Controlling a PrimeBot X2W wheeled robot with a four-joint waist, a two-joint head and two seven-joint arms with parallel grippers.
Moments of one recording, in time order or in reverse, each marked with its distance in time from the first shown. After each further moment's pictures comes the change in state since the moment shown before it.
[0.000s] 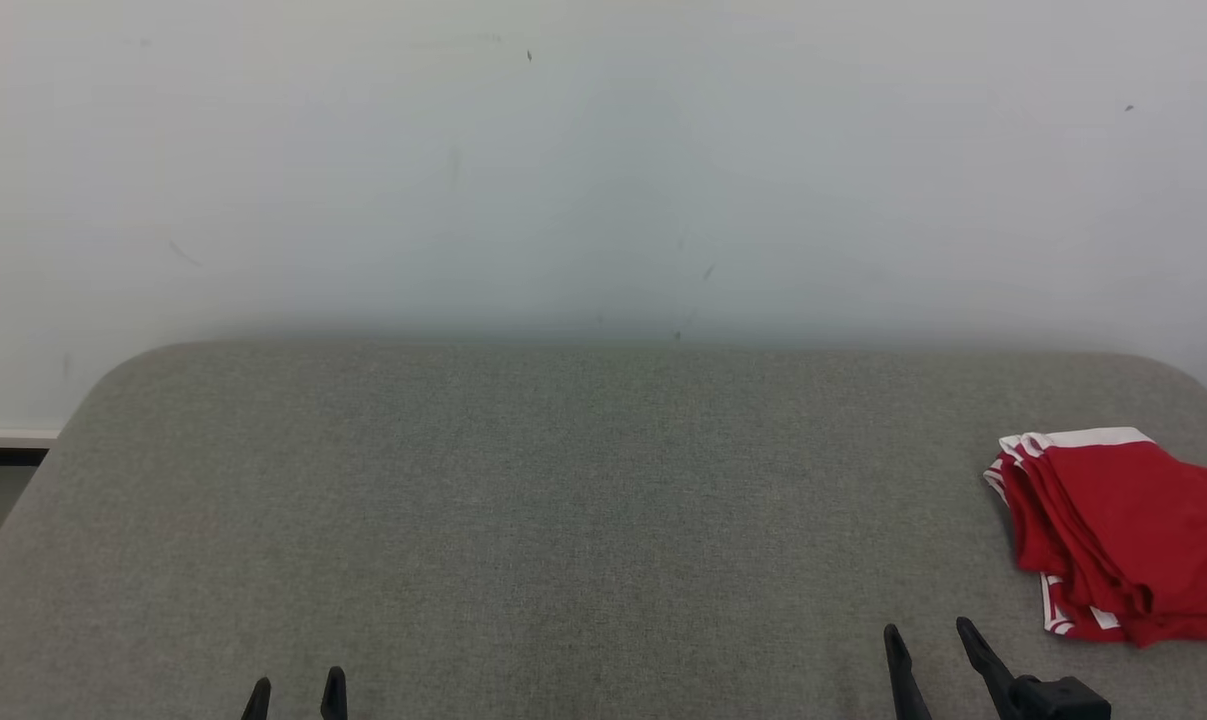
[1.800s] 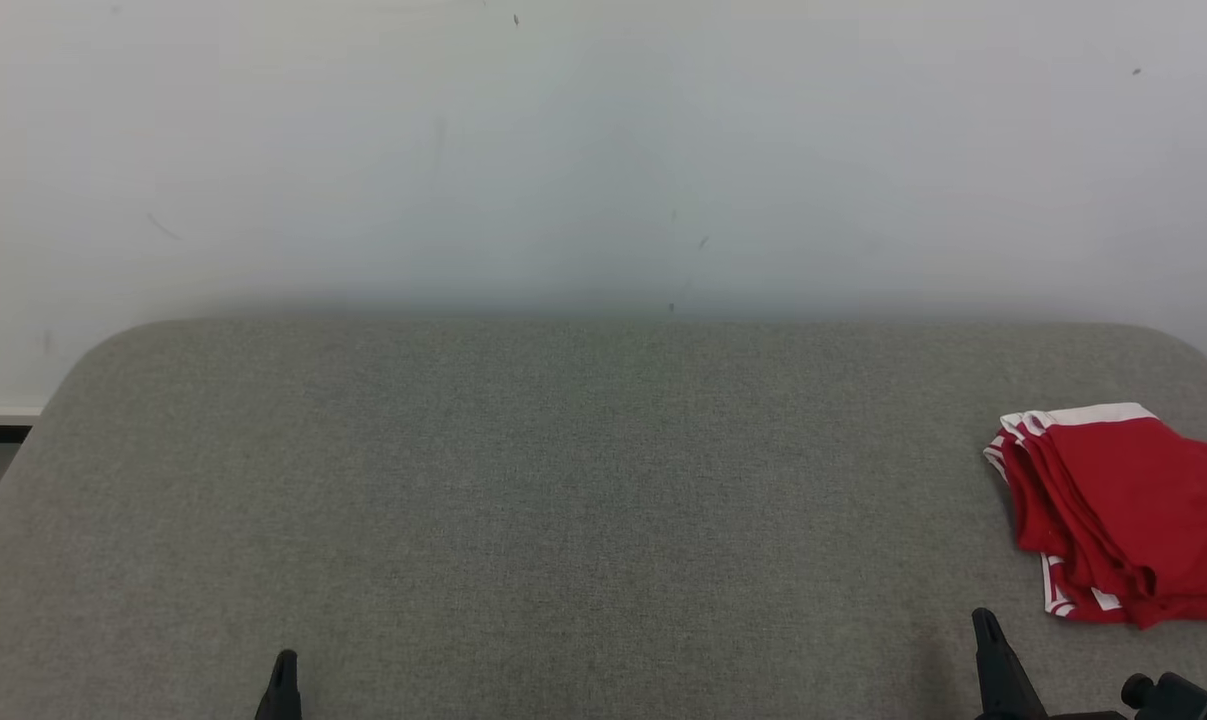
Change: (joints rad) left arm -0.078 -0.028 0.044 0.046 -0.557 -0.002 0.183; right arm -0.022 0.002 -0.061 -0.003 0.689 0.000 0.107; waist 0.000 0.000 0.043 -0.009
